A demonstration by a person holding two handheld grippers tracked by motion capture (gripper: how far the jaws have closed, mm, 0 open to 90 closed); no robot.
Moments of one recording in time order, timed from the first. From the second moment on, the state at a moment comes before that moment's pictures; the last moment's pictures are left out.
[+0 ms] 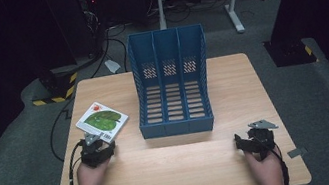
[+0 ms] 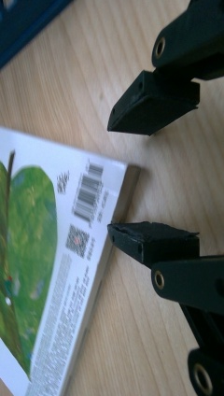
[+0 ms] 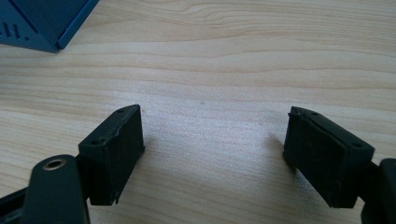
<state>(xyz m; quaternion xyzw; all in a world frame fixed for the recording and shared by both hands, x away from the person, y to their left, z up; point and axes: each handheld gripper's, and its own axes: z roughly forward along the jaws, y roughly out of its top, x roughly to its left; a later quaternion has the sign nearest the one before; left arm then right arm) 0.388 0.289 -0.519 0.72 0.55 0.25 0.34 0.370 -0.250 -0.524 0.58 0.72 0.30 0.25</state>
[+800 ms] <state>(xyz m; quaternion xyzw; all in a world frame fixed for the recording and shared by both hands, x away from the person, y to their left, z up) 0.471 0.317 -0.512 0.70 0.58 0.26 0.32 0.370 -0.250 -0.524 0.57 0.72 0.30 0.25</state>
